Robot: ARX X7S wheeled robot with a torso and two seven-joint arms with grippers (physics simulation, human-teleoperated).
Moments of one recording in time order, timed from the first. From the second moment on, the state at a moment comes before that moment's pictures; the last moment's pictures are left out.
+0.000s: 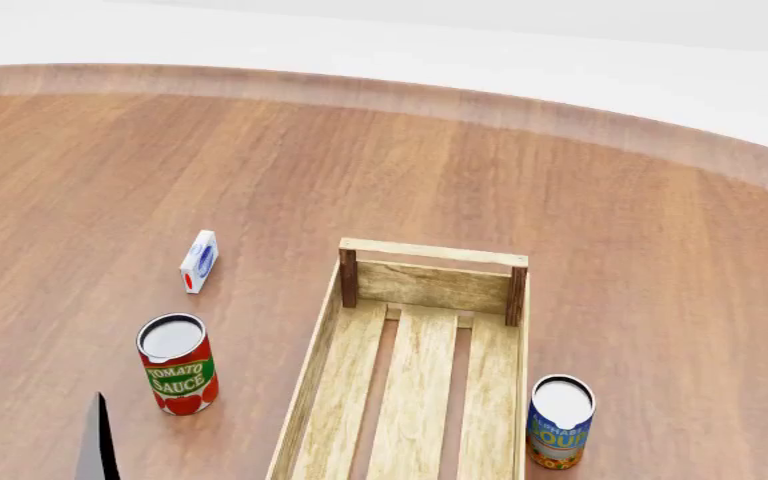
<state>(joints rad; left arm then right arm) 0.10 -0.33 0.27 0.66 -0.21 -0.23 -0.43 0.21 1.16 -0.33 -0.85 0.77 1.03 -0.32</state>
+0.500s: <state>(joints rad) 0.09 -0.34 0.27 0.66 -0.22 -0.23 -0.44 0.47 1.06 -0.61 -0.86 0.62 1.16 -0.43</state>
